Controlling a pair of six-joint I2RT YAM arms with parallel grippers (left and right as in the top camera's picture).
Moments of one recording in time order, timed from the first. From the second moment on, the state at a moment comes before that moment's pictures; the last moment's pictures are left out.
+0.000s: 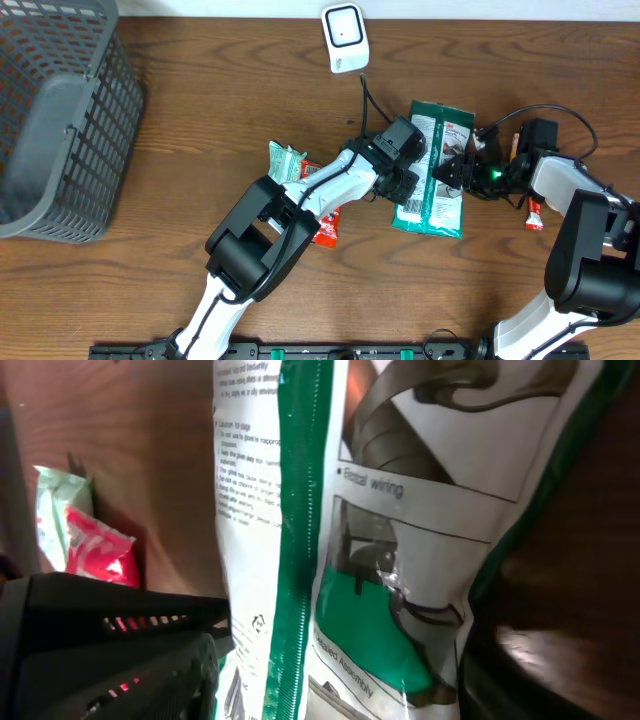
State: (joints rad) left arm -0.78 2.21 1.55 -0.50 0.26 -0.25; right arm -0.22 1.87 0.98 -0.50 -0.74 0.00
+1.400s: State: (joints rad) left arm -0.62 1.71 1.51 -0.78 0.20 -0.26; right arm -0.20 1.78 0.96 -0.55 -0.84 -0.09
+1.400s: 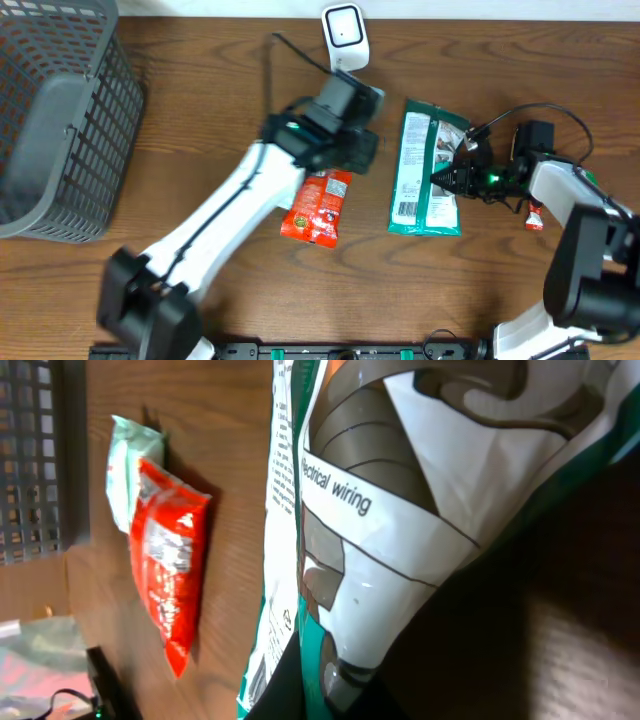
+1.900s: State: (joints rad) left arm -0.24 1.59 1.51 -0.97 0.12 -0.31; right arm -0.15 1.48 0.96 -0.64 -0.63 -0.11
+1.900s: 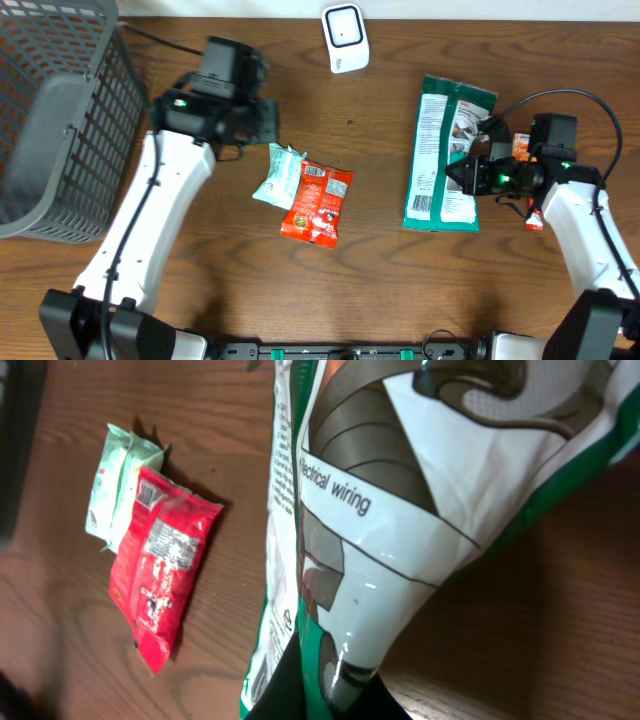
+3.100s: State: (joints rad) left arm -0.14 1.59 1.51 -1.02 0.12 -0.34; right arm 0.30 1.39 1.64 -1.22 0.02 0.00
